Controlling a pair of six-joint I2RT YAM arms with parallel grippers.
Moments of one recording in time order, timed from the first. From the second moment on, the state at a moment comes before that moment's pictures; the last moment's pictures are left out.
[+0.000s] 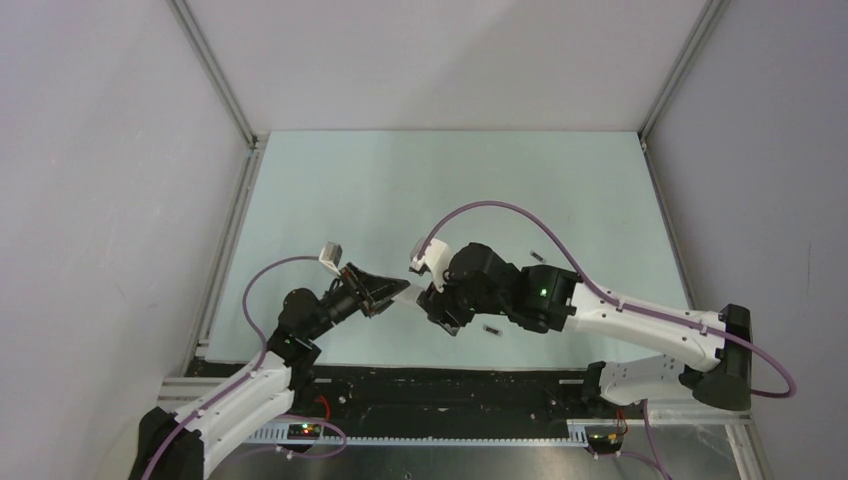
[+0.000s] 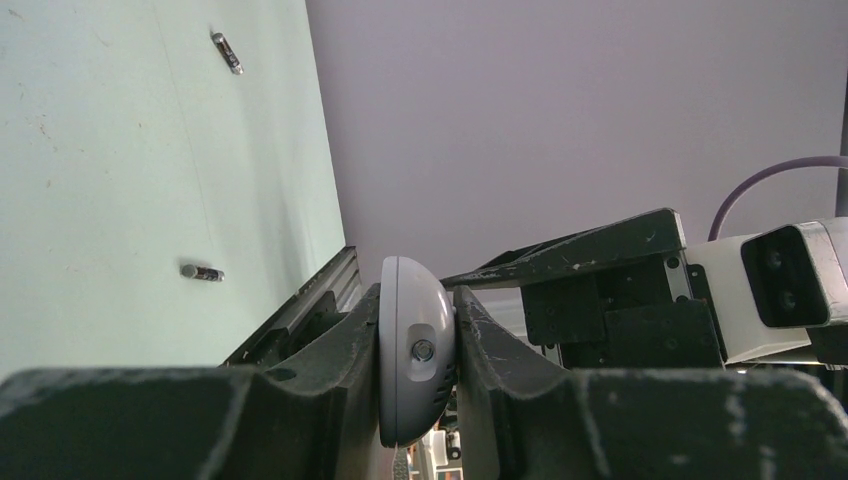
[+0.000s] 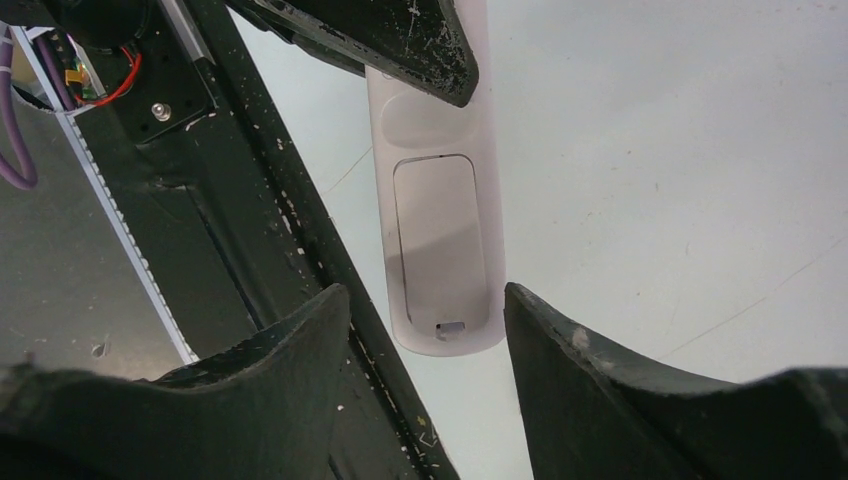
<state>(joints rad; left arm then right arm) -0.53 0.67 0.08 0.65 0.41 -1.47 1.20 1.24 1.16 -0.60 0.07 0.07</state>
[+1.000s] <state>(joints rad) -0.53 0.66 0.08 0.62 0.42 -1.47 1.19 1.27 1.17 -0.60 0.07 0.06</state>
